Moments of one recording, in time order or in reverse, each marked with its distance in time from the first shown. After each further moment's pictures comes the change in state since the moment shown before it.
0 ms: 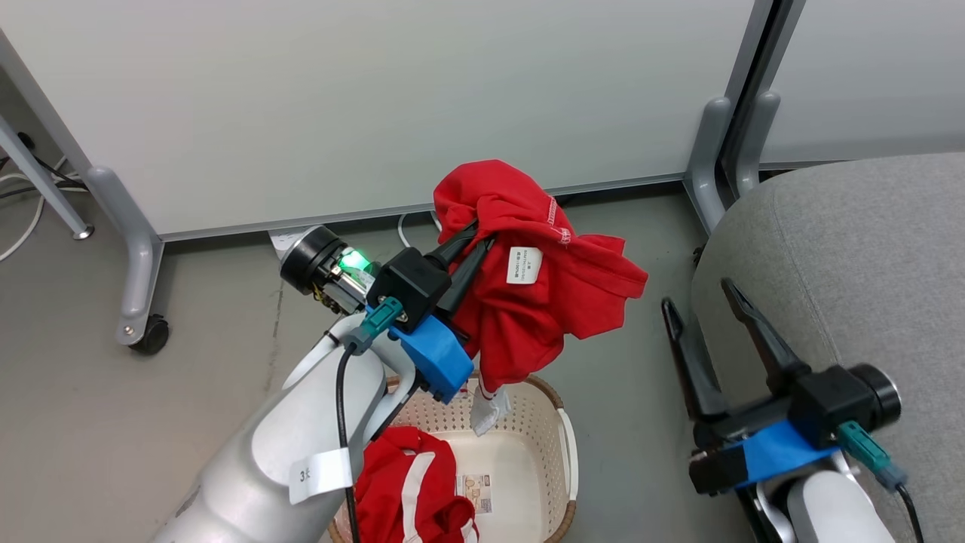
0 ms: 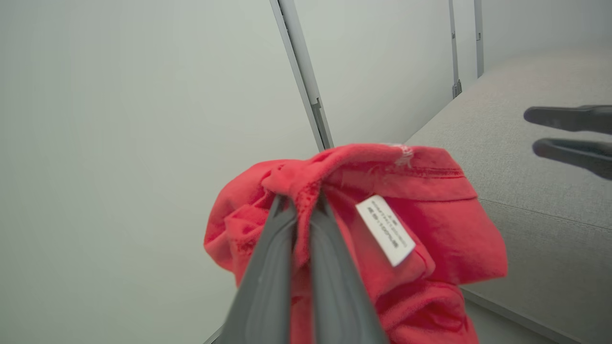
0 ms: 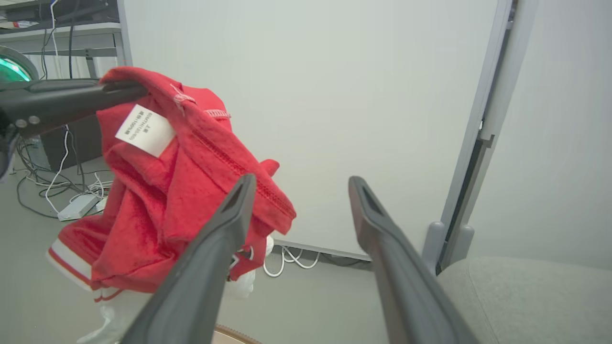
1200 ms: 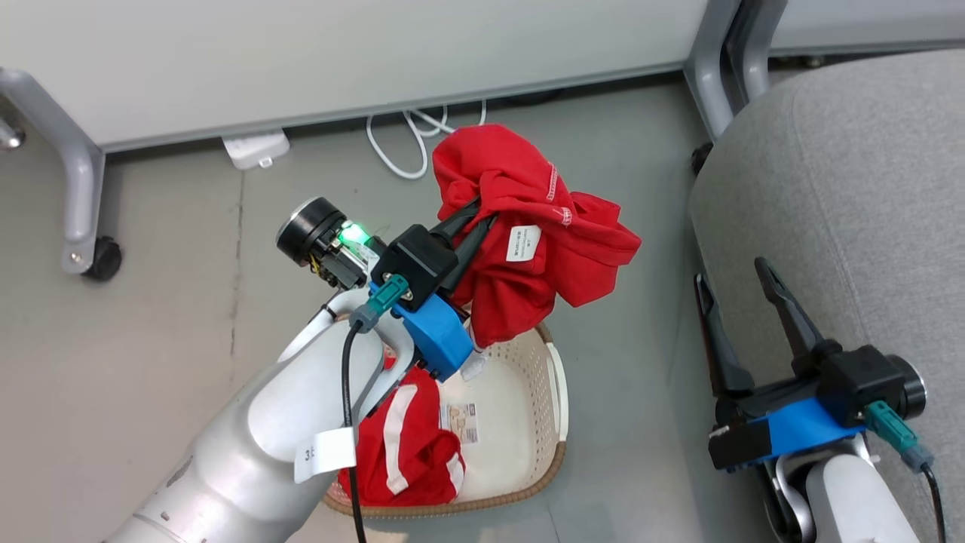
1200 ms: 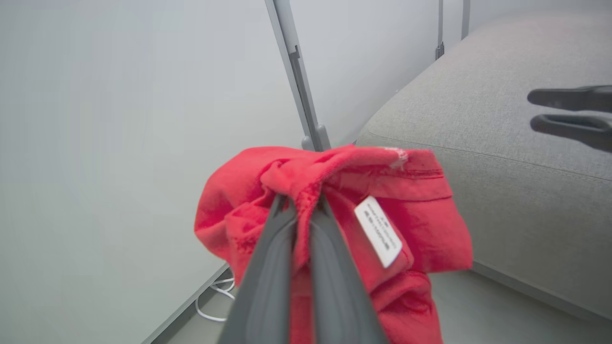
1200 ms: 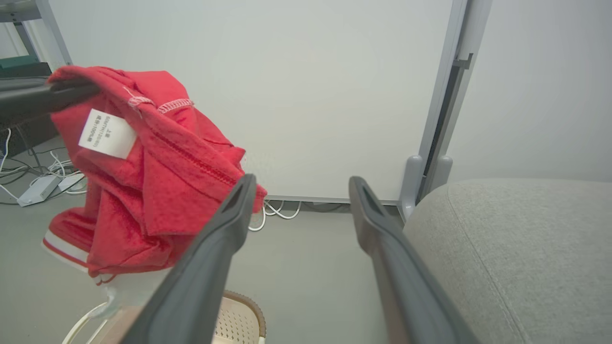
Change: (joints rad) left arm -0.084 0.026 -0.086 0.026 -0.034 0.017 0.000; right arm -0.067 0.012 -0.058 0.032 0.006 0.000 0.000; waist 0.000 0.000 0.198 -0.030
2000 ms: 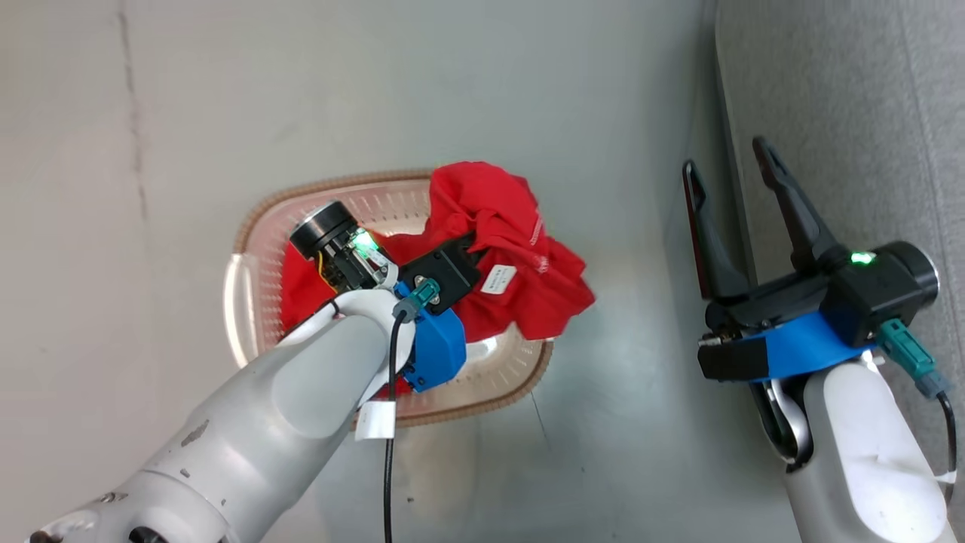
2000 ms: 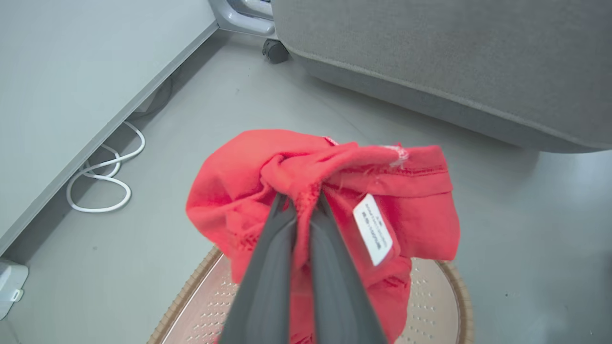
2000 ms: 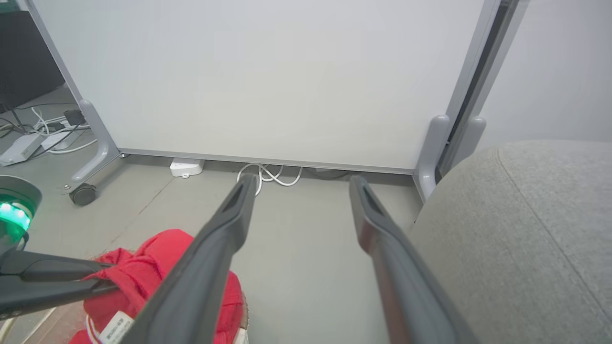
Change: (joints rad) left arm -0.157 -0.018 -0.324 0.282 -0.083 -0.023 0.000; right arm -0.191 -0.012 0.044 -0.048 -0.022 0.000 0.000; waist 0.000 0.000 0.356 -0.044
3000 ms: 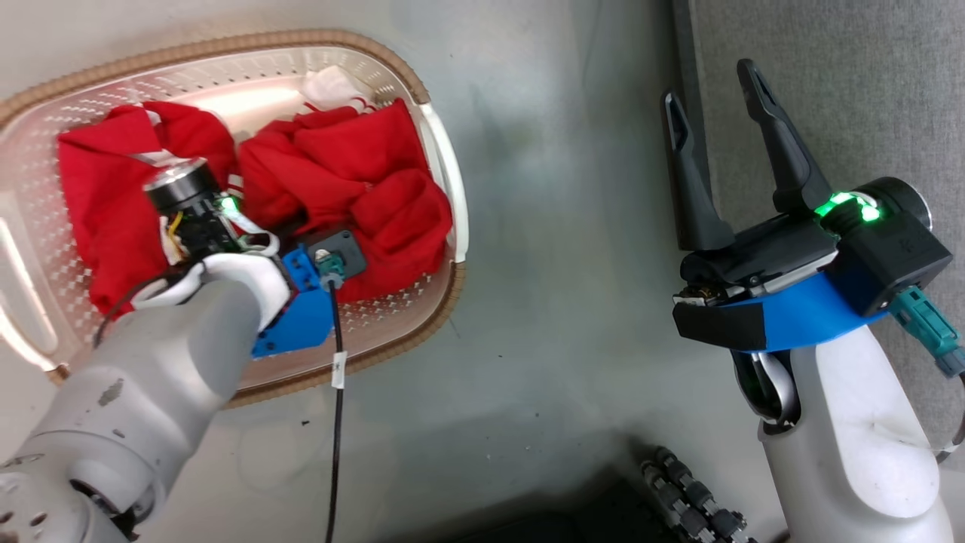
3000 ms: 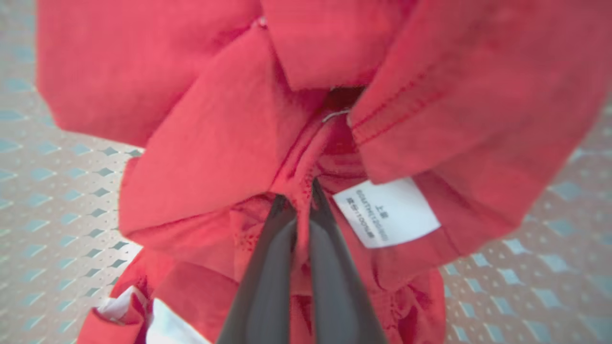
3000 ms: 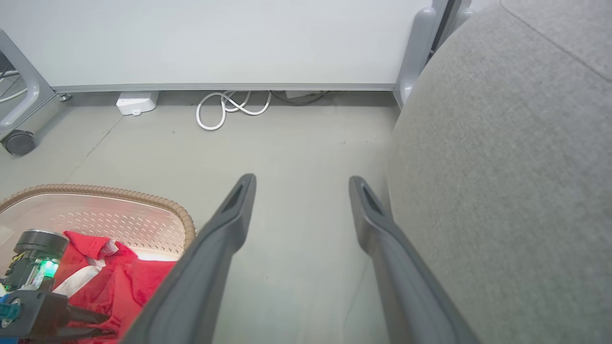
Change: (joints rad) left arm -0.134 0.071 -0.108 0.354 0.273 0.000 0.088; right arm -0.091 0.032 0.053 -0.087 0.059 0.000 0.000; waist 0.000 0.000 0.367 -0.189
